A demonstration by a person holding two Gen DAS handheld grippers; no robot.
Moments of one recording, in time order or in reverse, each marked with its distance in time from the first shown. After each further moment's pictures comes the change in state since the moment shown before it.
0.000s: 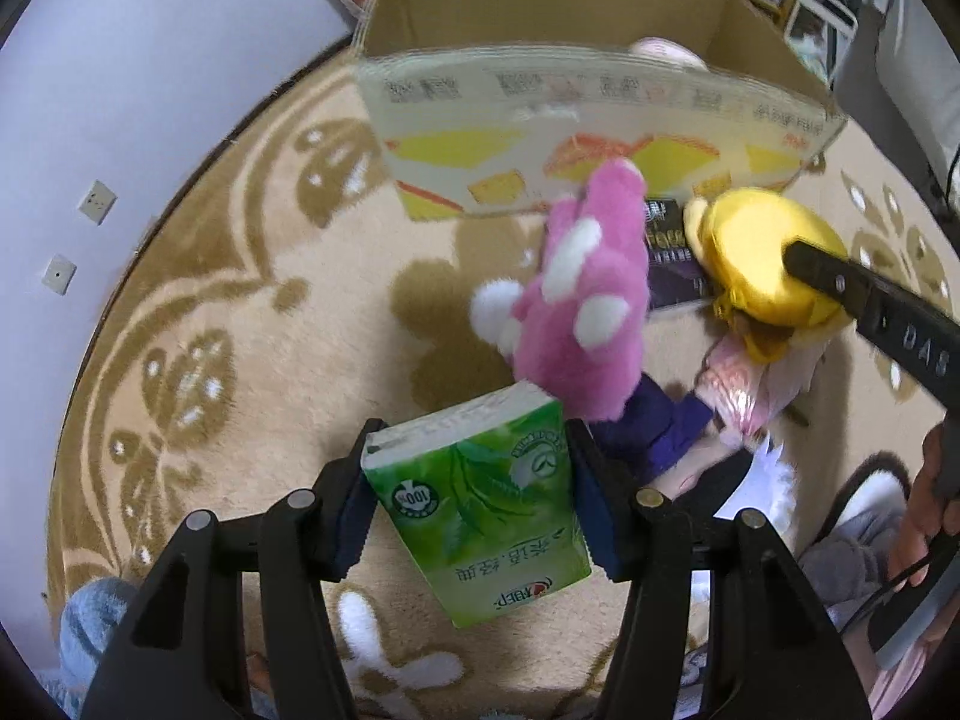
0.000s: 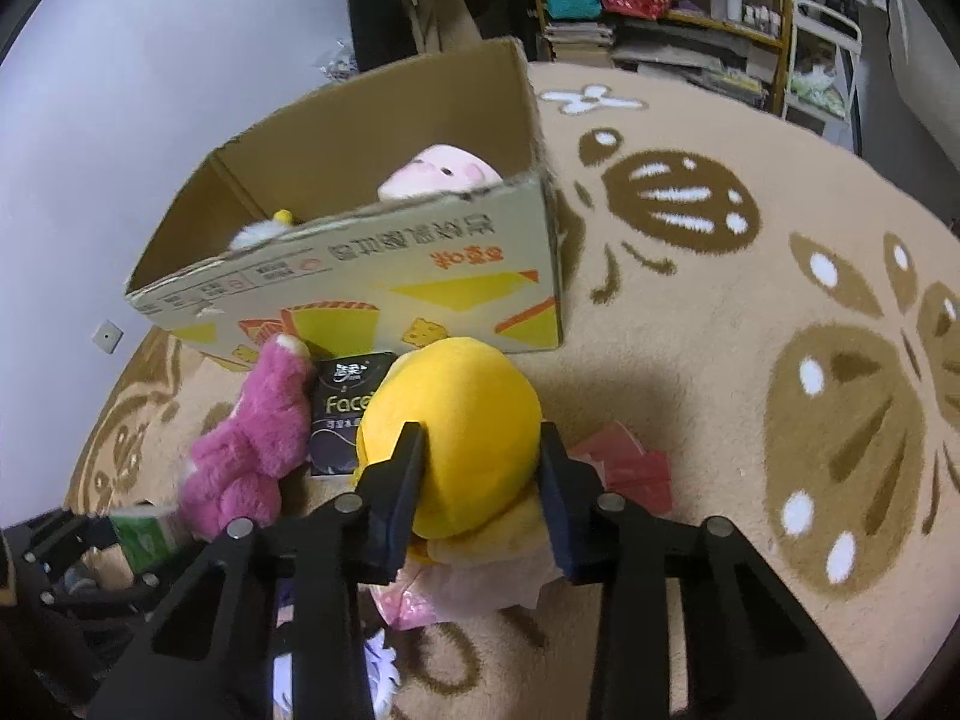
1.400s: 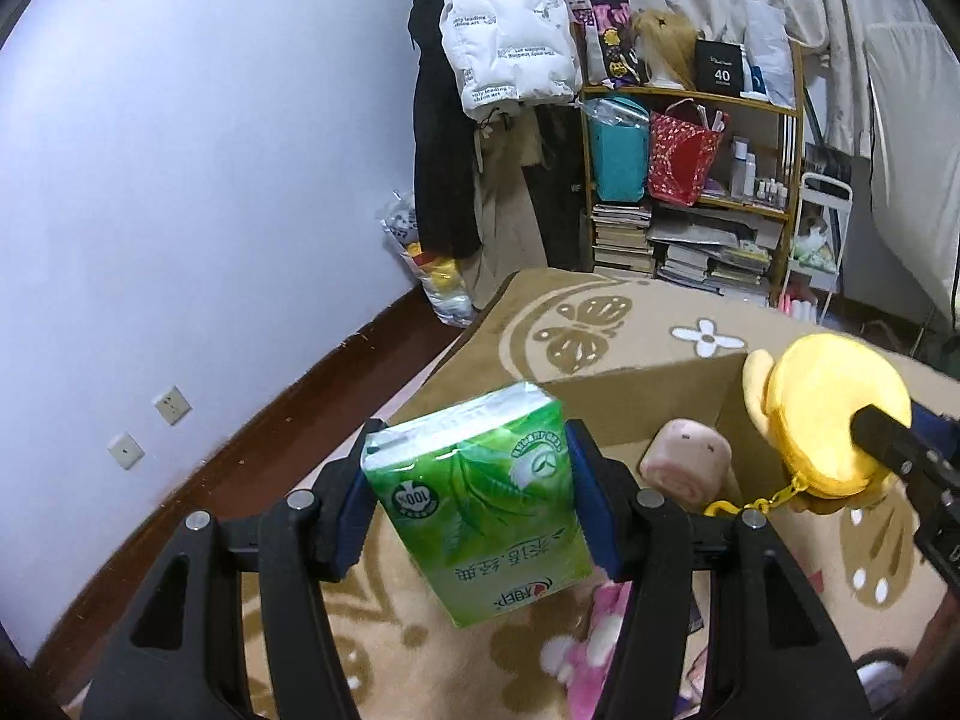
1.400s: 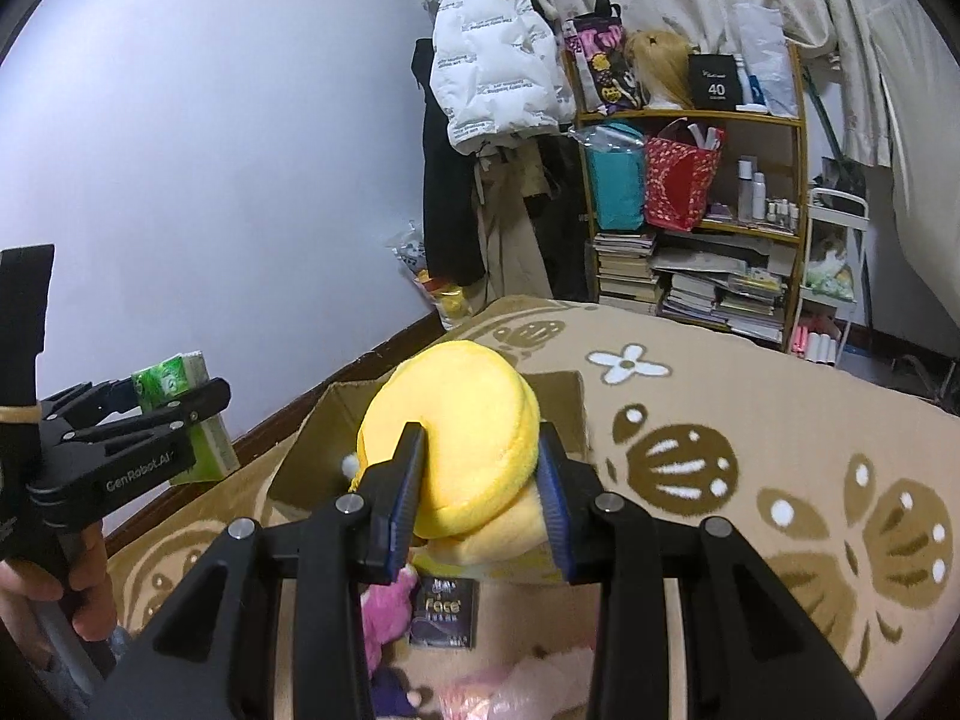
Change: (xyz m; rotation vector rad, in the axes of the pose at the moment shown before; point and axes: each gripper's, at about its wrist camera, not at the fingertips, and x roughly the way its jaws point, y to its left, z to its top) left arm -0.123 0.016 0.116 0.003 -0.590 0.118; right arm -0.110 0.035 0.065 -0.112 -0.446 0.077
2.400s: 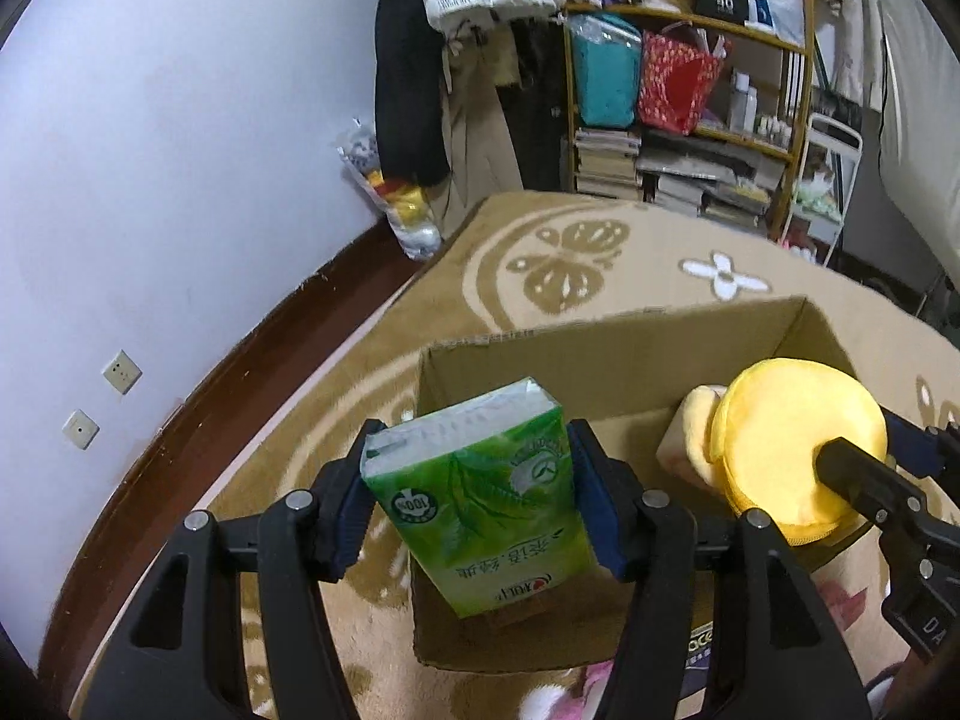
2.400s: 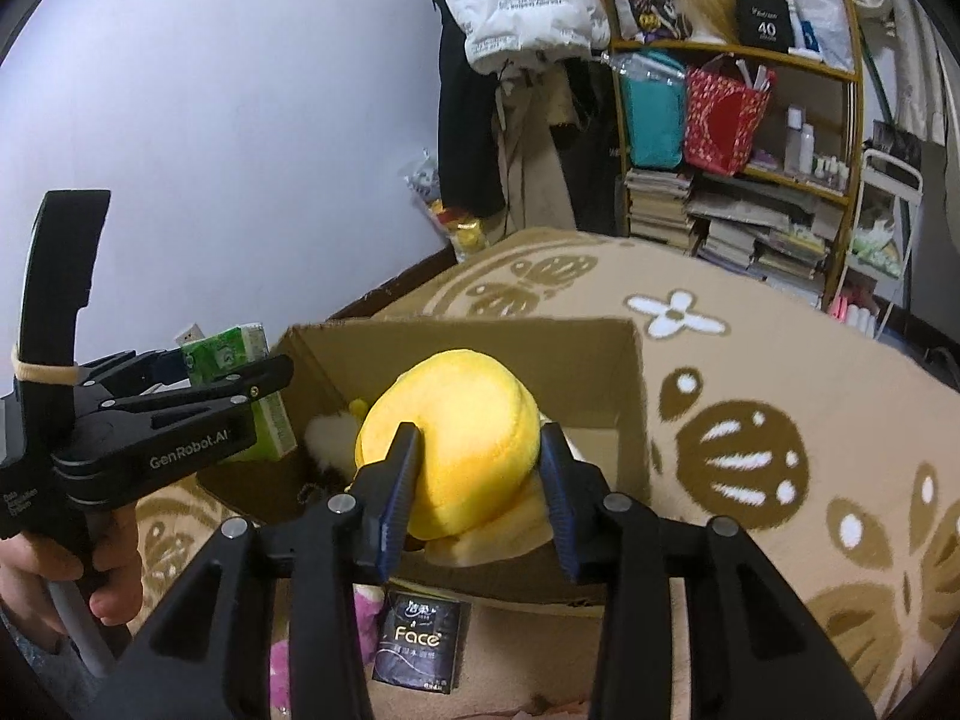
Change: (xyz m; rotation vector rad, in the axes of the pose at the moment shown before) left arm 0.117 -0.023 -0.018 0.026 0.175 -0.055; right arm 0.093 -0.007 -0.013 -0.036 0.169 0.049
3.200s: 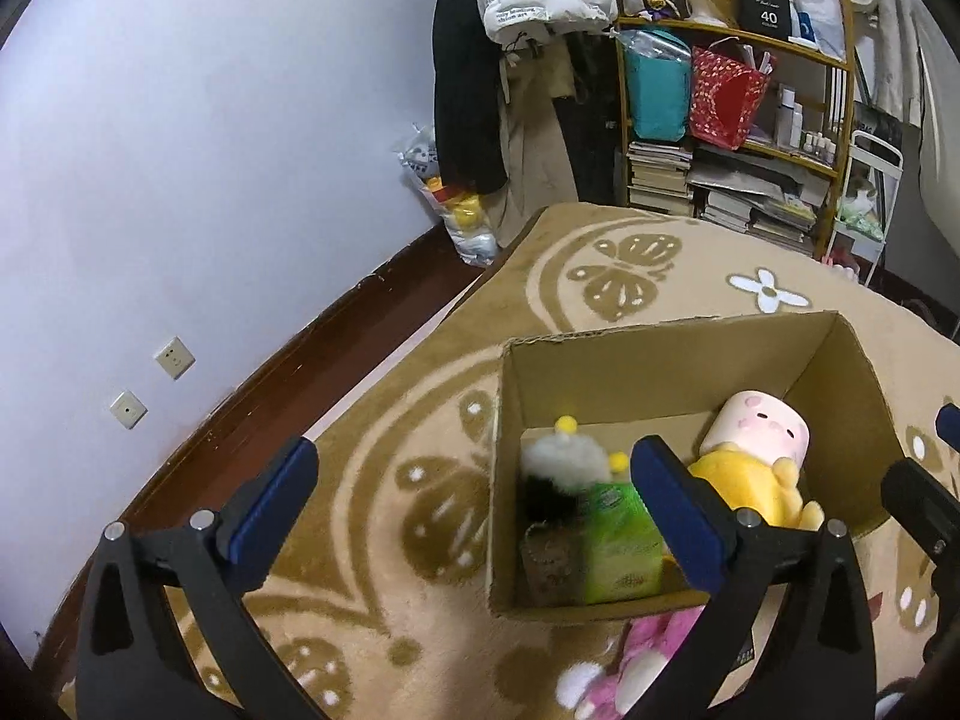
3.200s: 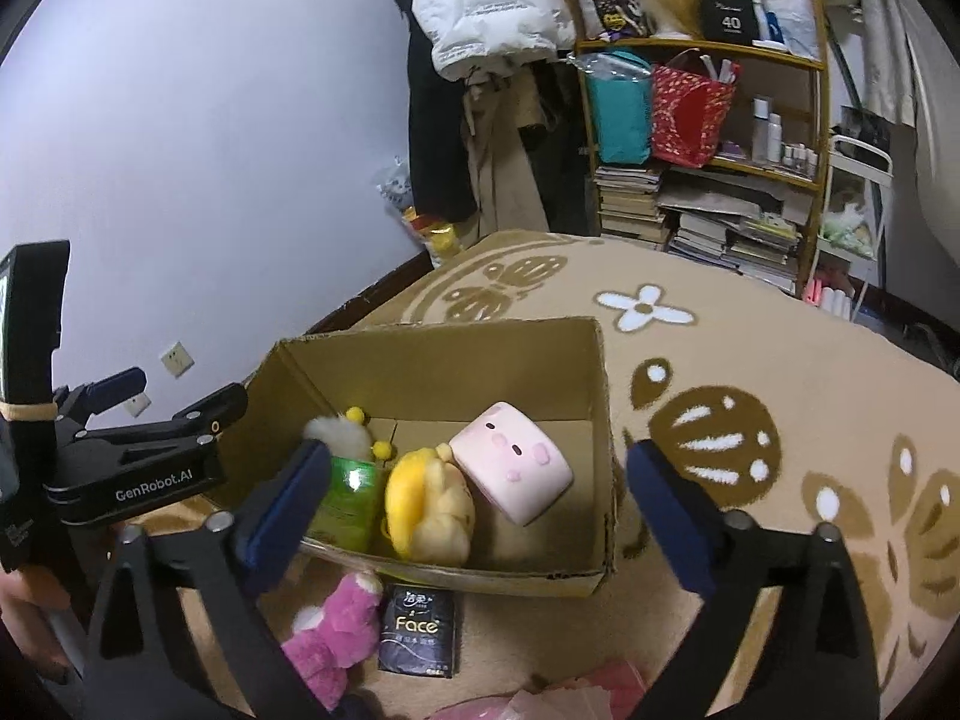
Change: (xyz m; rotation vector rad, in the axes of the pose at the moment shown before) left arm -0.033 0.020 -0.007 -0.052 -0.023 0.125; right arm -0.022 -0.003 0.004 0.061 -0.013 -0.056
